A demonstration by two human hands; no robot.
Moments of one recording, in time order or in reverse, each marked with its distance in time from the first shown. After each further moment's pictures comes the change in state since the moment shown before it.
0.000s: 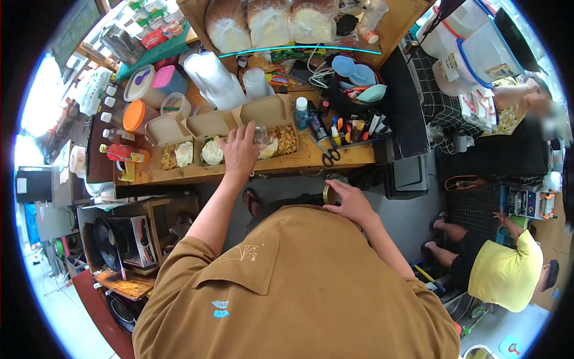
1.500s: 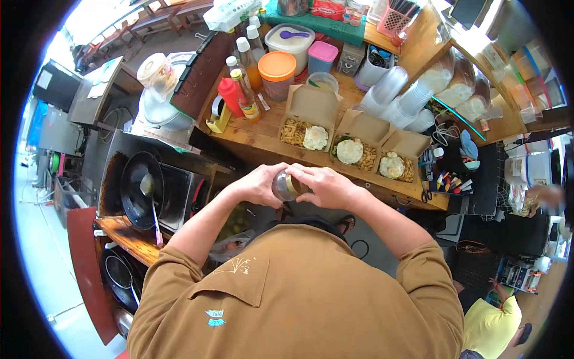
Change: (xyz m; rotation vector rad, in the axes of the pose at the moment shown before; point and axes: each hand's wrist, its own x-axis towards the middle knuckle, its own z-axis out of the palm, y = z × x) left_hand -0.168 -0.353 -0.187 -0.946 -0.609 -0.070; right_hand 0.228 -0.405 0.203 -0.030 -0.358 -0.764
